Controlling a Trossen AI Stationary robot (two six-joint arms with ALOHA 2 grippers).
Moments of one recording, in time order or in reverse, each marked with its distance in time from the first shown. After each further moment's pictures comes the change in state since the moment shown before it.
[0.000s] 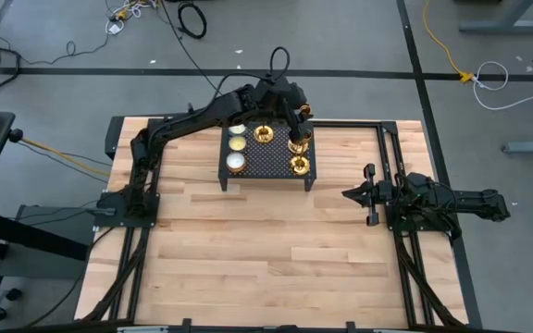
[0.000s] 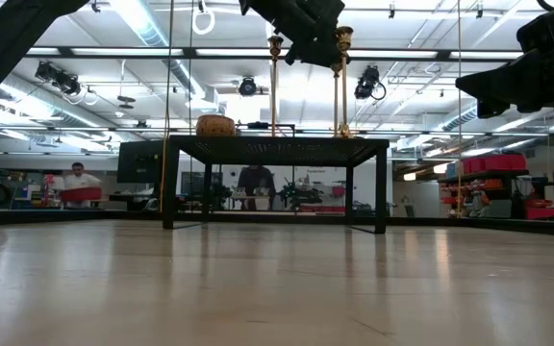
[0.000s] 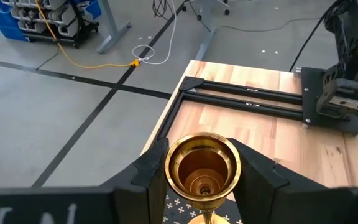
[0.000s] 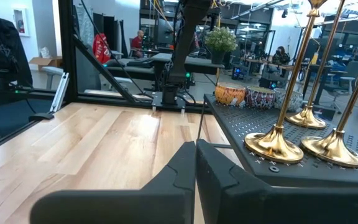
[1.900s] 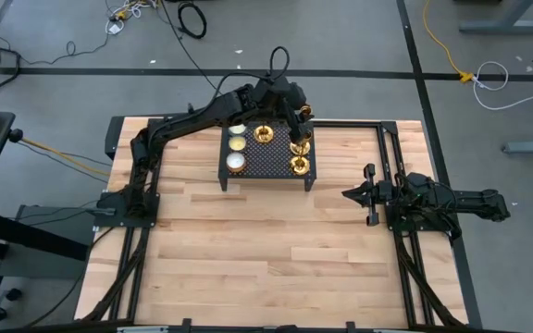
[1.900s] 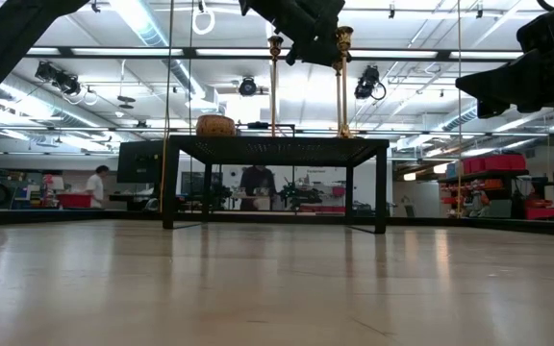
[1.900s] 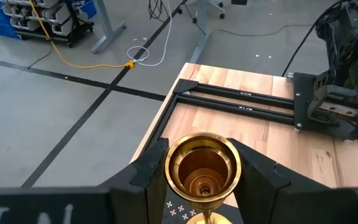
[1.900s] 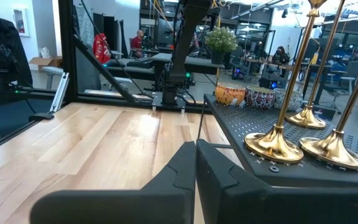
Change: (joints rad) left arm 0.002 -0.002 -0.001 0.010 0.024 -0.027; right arm 0.000 0.000 0.000 0.000 0.000 0.000
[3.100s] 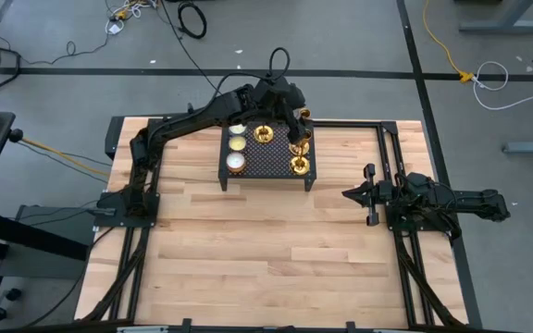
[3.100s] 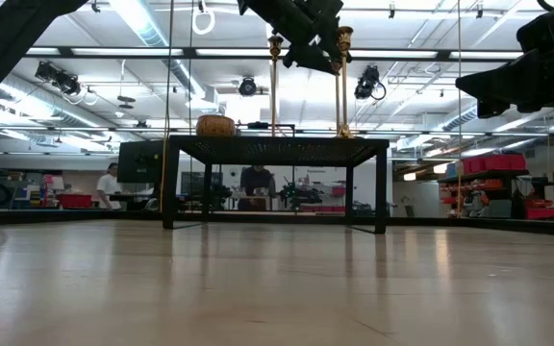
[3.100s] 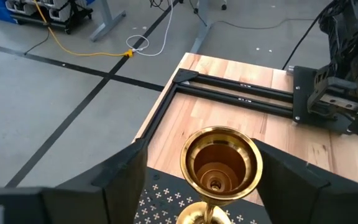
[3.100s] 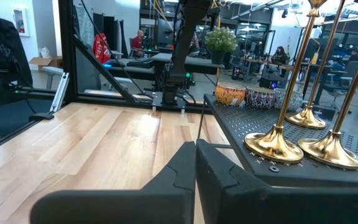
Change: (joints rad) left arm 0.000 -0.004 0.000 -0.046 0.000 -0.034; right arm 0.000 0.000 0.000 0.000 0.000 0.000
